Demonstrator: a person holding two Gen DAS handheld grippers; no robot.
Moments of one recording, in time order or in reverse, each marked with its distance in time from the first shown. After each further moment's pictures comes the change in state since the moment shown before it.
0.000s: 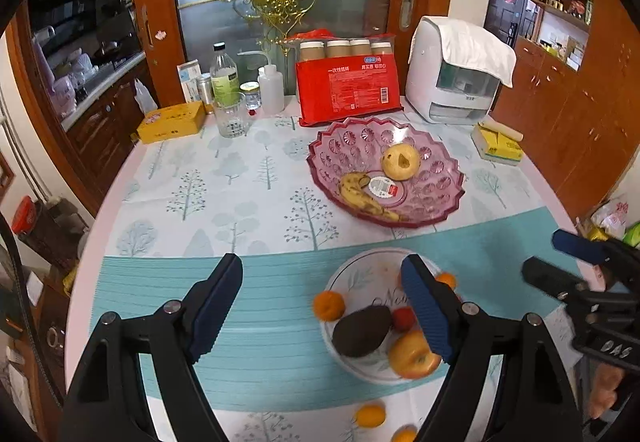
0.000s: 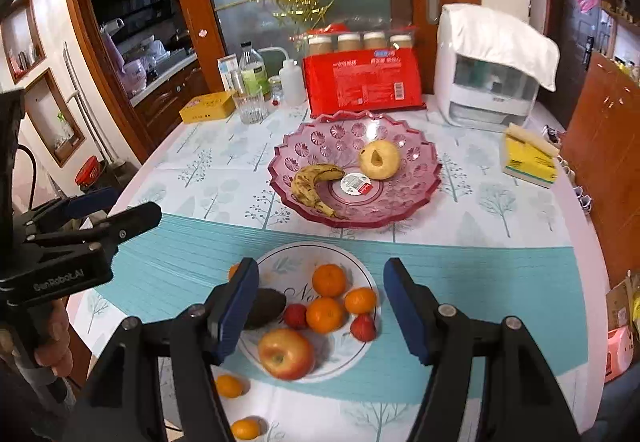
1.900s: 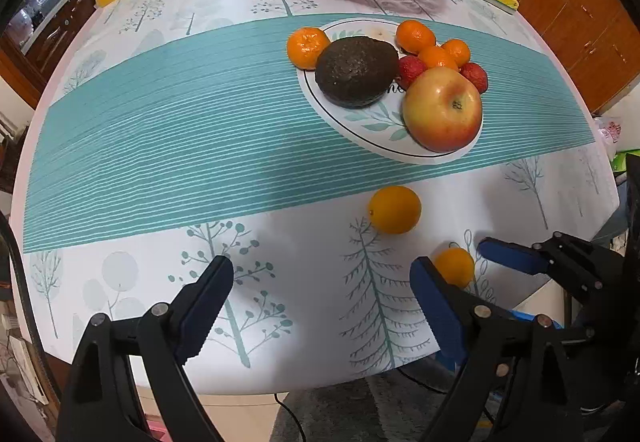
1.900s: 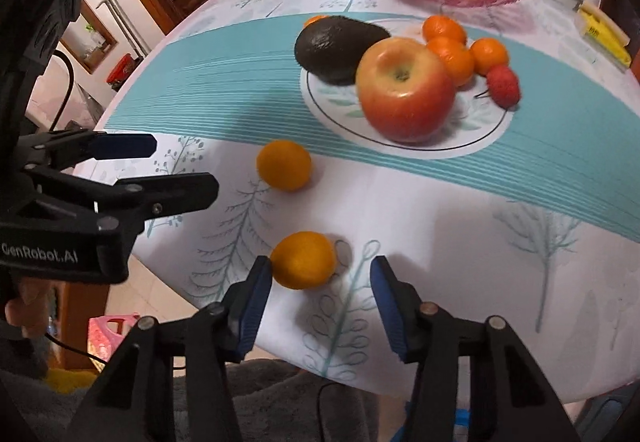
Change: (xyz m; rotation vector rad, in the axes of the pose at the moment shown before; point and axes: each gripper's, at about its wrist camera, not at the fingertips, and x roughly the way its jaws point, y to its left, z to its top) left arm 0.066 -0.001 -0.182 0.033 0.434 -0.096; right arm 0.084 0.063 -0.197 -0.075 0.348 0.176
